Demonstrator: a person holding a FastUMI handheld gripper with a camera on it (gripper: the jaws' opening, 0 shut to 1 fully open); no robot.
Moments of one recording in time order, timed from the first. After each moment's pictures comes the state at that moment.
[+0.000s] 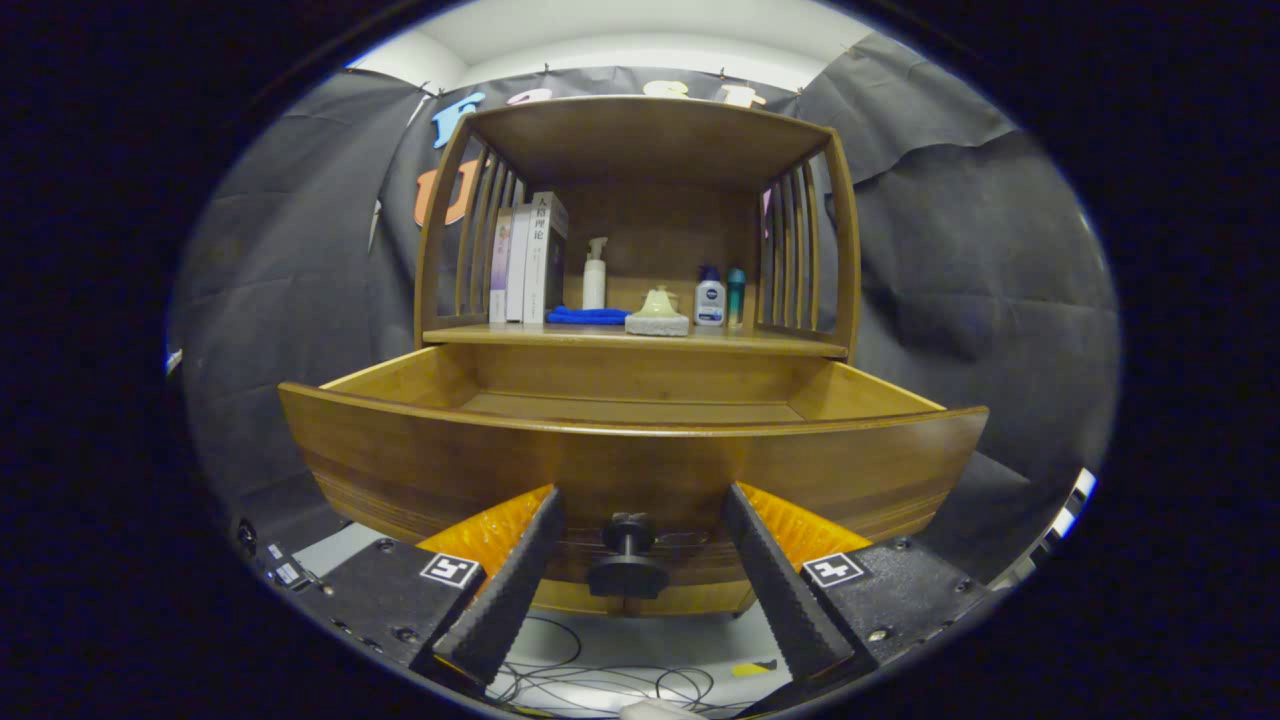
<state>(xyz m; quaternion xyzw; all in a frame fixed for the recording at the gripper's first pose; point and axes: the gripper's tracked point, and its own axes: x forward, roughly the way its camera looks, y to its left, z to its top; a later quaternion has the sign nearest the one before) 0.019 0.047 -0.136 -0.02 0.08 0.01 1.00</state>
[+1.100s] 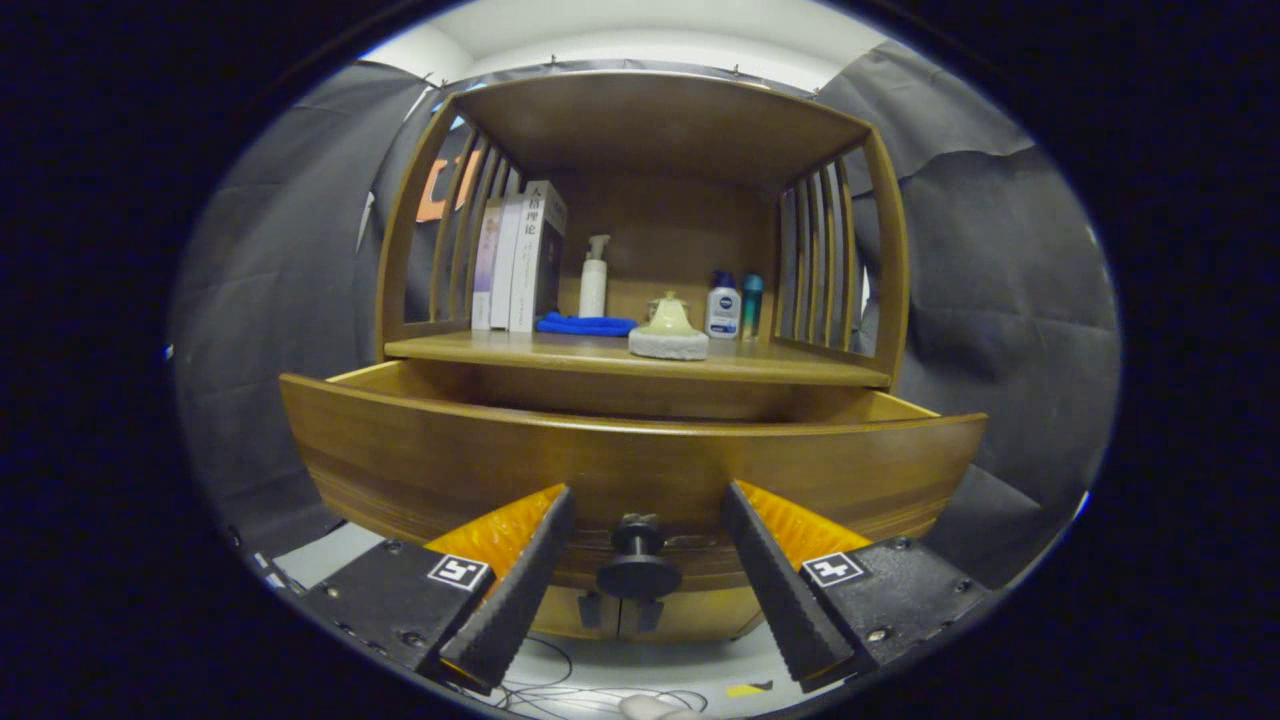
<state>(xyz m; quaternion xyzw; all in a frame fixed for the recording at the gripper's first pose) 0.113 0.056 -0.116 -0.03 0.08 0.00 1.00</state>
